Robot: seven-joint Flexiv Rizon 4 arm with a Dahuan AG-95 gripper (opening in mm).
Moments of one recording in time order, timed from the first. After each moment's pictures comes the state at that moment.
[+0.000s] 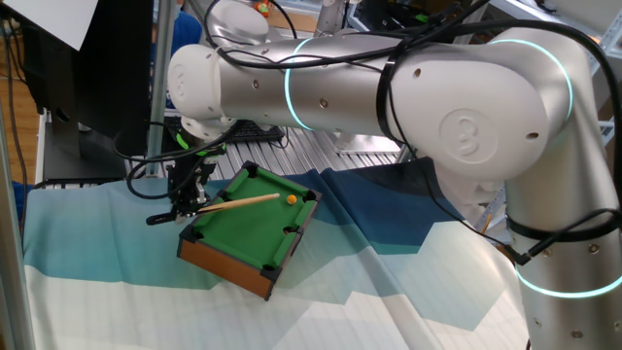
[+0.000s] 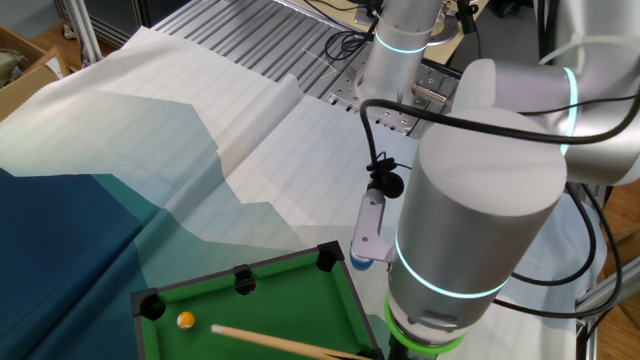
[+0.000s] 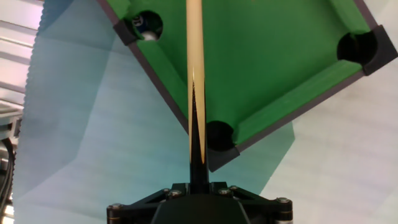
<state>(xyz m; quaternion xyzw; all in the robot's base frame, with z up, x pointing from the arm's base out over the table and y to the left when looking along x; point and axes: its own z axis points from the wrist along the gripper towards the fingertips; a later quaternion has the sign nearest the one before) 0.674 0.305 0.113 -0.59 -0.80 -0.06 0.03</state>
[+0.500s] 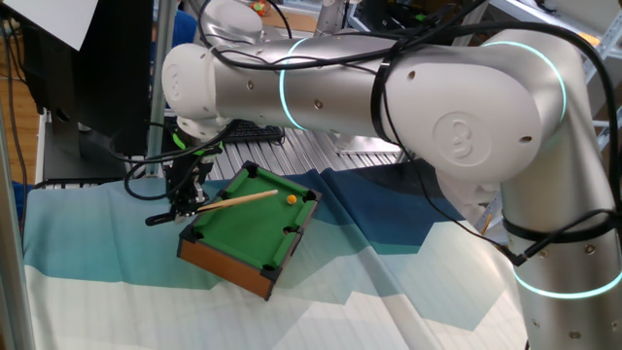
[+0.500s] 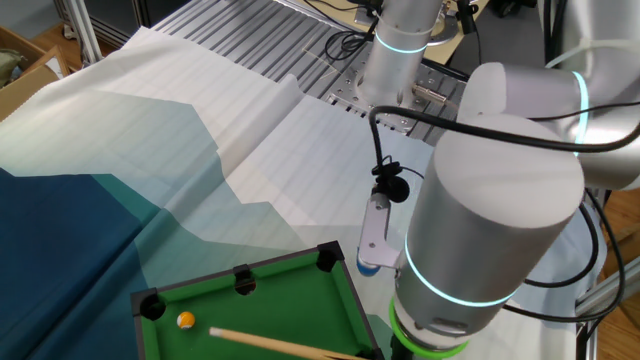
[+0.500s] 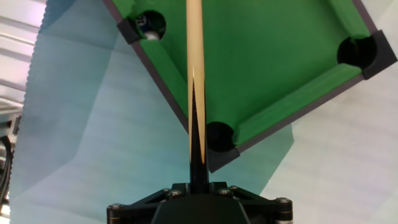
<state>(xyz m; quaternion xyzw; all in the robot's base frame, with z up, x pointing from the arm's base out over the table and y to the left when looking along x) 0.674 0.305 0.113 -0.59 -0.80 -0.04 0.02</state>
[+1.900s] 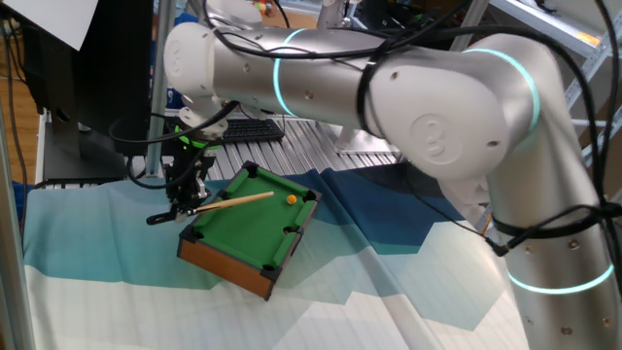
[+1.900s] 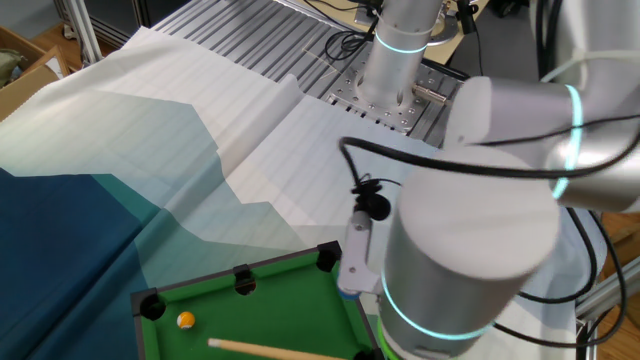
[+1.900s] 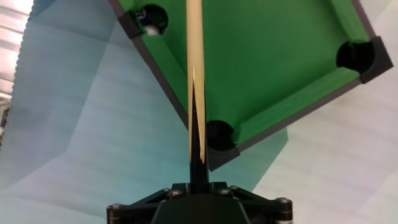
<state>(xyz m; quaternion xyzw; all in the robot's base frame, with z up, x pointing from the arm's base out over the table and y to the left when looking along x) 0.667 0.306 0.116 -0.57 -0.82 -0.04 0.06</state>
